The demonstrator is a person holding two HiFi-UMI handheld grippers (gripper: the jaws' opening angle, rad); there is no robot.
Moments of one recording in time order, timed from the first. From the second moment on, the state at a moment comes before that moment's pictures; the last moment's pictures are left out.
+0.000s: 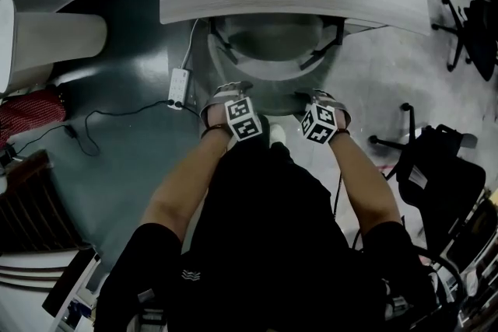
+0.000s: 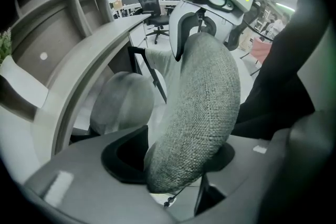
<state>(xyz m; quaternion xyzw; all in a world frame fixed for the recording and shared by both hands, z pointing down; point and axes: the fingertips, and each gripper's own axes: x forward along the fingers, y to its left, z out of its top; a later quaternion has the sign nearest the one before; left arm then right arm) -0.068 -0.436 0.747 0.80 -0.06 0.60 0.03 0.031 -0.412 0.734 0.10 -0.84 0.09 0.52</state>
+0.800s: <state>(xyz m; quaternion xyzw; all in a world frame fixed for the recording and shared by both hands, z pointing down) -0.063 -0.464 0.748 0.80 -0.05 0.59 0.03 0.035 -0.444 0.737 0.10 -0.84 0.10 0.52</state>
